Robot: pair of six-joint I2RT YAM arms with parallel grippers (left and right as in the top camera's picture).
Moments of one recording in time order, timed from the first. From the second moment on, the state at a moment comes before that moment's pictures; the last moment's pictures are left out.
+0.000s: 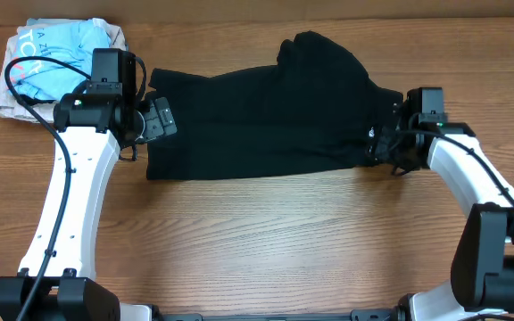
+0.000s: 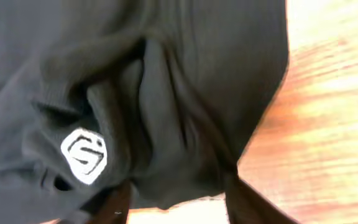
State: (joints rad) left arm -0.03 1.58 1.45 -1.04 -0.09 -0.37; right arm -0.04 1.72 1.05 -0.55 -0.14 0.28
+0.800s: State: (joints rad) left arm -0.03 1.58 1.45 -1.01 -0.09 -0.30; right arm -0.07 1.77 1.00 -0.73 0.05 0.53
